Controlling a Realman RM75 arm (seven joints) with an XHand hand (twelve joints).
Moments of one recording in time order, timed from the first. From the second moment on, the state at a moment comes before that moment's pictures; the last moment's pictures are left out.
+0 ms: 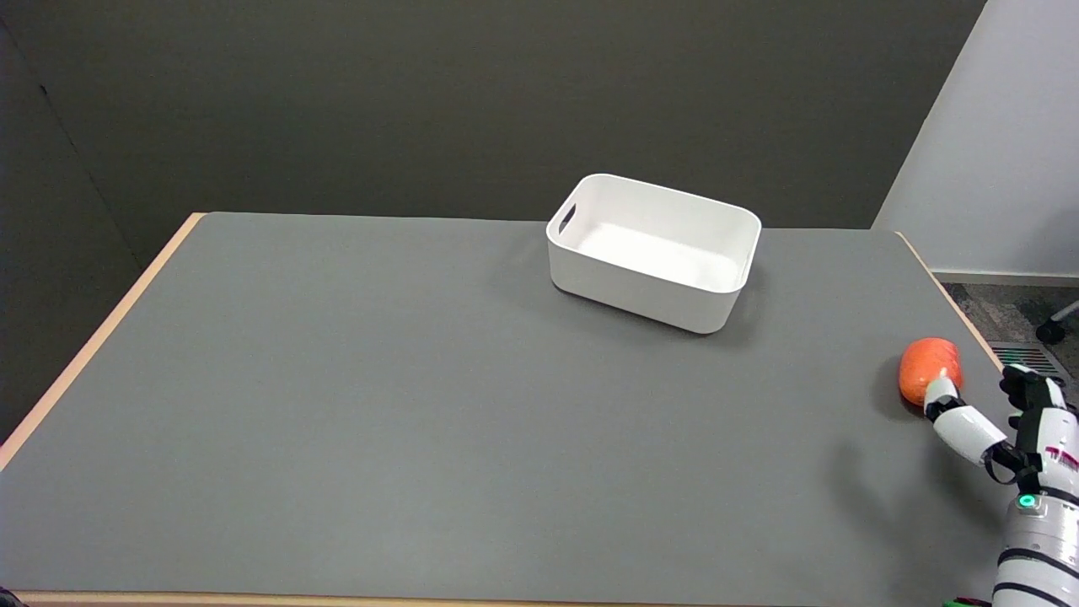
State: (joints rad) arm -0.28 -1.77 2.56 -1.46 0.07 -0.45 -2.22
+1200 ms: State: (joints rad) arm -0.13 -1.69 2.56 -1.41 -0.13 -0.27 -2.23
